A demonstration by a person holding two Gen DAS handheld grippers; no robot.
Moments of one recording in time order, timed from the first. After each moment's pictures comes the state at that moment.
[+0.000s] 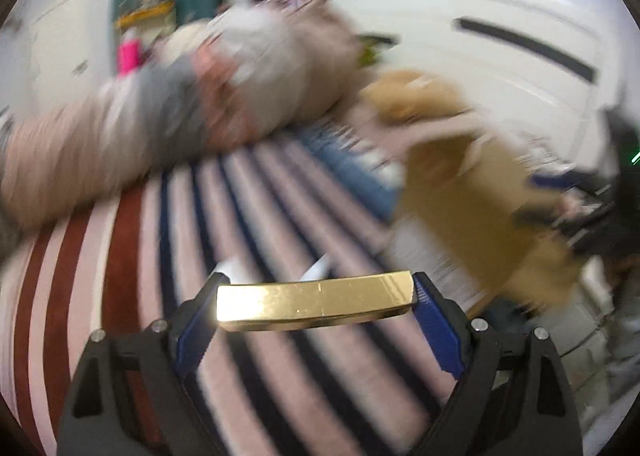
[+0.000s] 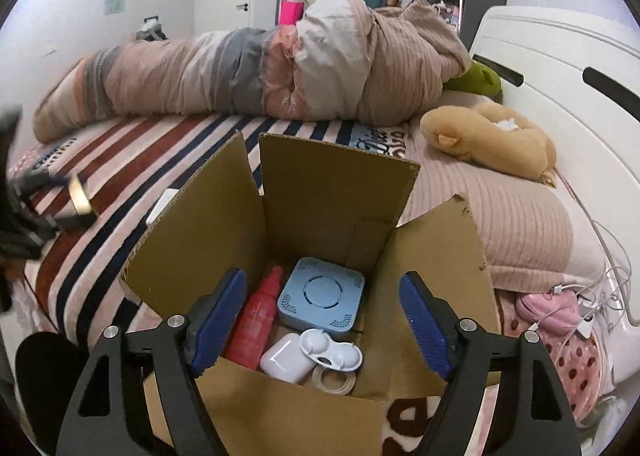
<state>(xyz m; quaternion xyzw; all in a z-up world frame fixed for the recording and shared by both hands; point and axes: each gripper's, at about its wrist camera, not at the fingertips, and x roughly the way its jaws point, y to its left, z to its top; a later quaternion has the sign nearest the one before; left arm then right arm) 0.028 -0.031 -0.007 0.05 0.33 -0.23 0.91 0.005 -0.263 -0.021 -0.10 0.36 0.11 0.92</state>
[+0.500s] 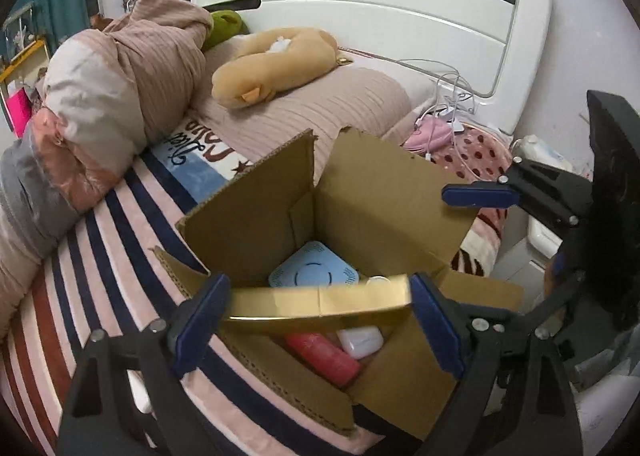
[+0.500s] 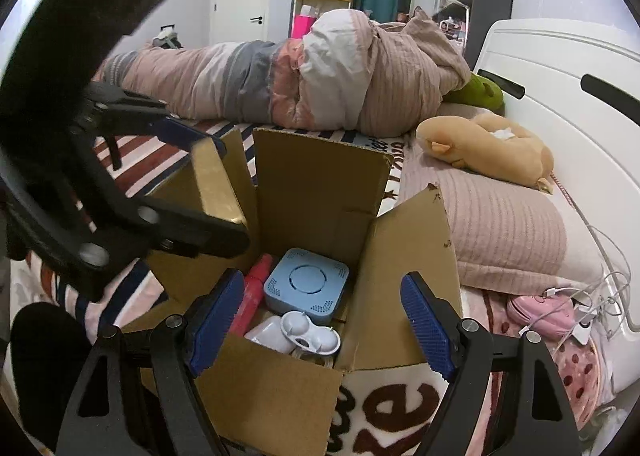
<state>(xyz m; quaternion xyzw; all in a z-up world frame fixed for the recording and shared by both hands) 0.073 -0.190 0.001 0.16 0.39 -0.37 0.83 -0.019 -0.292 -0.023 -0.11 0.33 0.13 0.93</state>
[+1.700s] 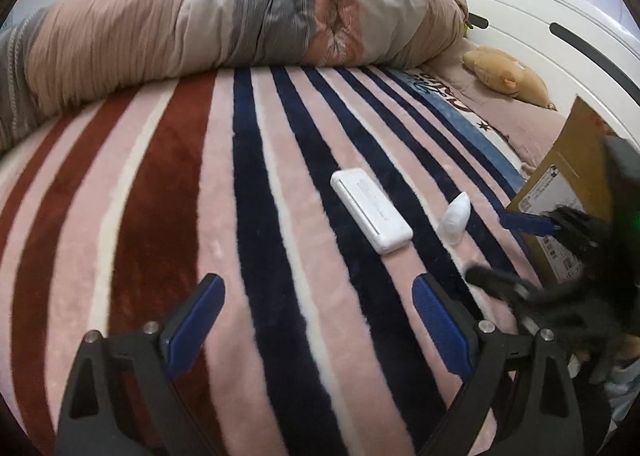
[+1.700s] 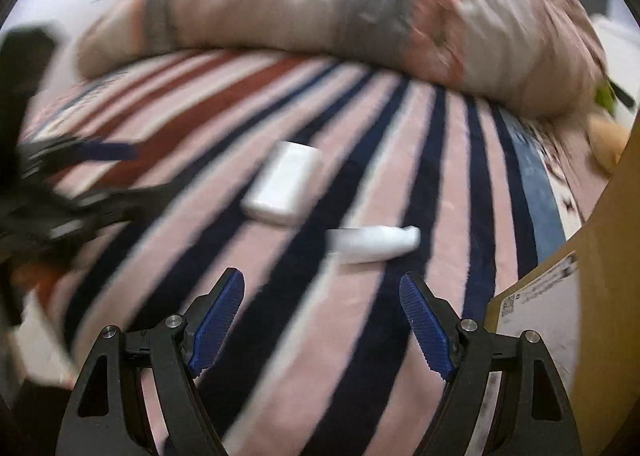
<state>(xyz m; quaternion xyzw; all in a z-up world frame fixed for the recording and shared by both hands) 0.085 0.095 -0.139 -0.03 0.43 -0.13 0.89 0.074 -0.067 -0.151 -0.13 0.41 0.20 0.88</state>
